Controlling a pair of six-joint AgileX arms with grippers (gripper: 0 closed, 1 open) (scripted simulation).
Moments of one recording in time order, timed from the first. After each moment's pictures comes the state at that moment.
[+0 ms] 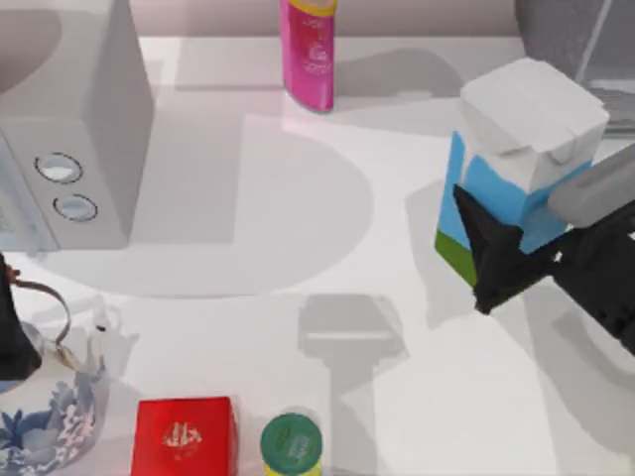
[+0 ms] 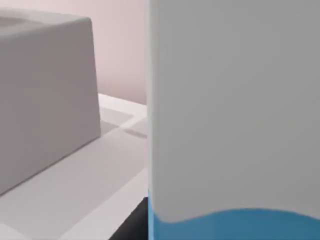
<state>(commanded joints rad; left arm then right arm) 0.00 0.00 0.00 0.00 0.00 0.00 0.51 1.37 0.31 1.03 -0.05 0.02</state>
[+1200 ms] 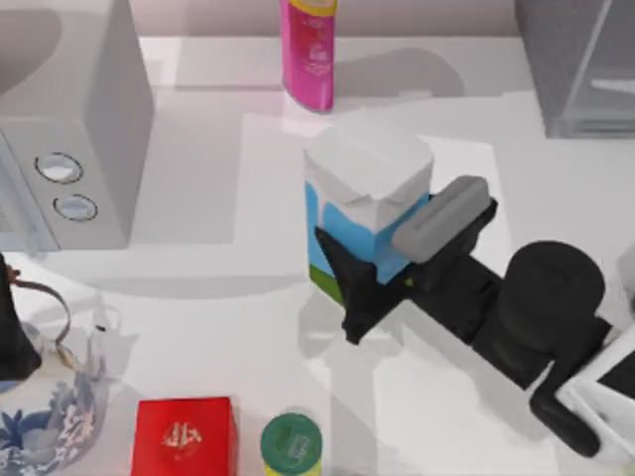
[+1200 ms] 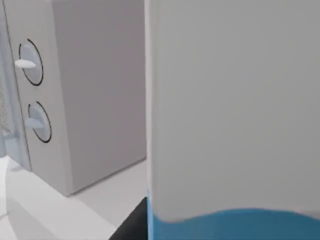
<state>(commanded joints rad) 0.00 0.00 0.00 0.00 0.00 0.00 0.69 1.97 0.53 1.43 -0.06 0.01</state>
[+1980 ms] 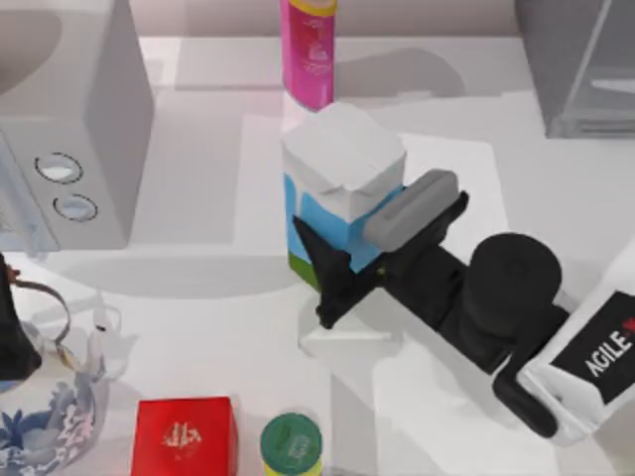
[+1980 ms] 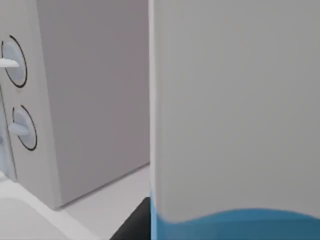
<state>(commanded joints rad) 0.00 0.00 0.00 0.00 0.00 0.00 0.69 2.11 0.65 1.47 -0.04 0.01</state>
